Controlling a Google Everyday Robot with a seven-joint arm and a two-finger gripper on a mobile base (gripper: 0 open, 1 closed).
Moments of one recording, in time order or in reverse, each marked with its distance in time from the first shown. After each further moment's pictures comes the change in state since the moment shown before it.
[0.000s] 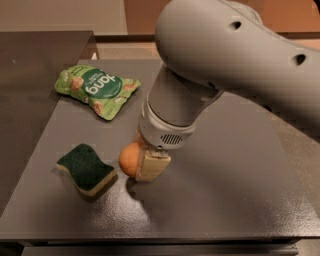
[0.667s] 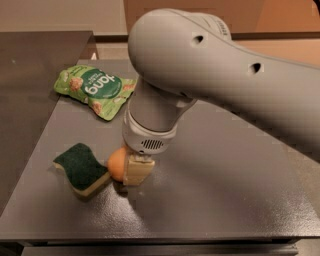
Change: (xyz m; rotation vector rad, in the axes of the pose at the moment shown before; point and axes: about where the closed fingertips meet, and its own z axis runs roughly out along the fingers) arm -0.019 -0.002 0.025 -0.022 0.014 0.000
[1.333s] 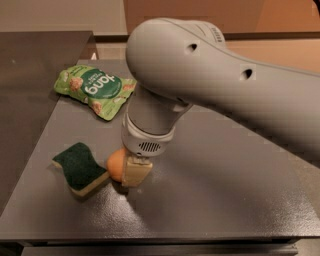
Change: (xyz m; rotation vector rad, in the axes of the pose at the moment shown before) arm 0.001 -0.001 0.012 -0.005 0.006 0.030
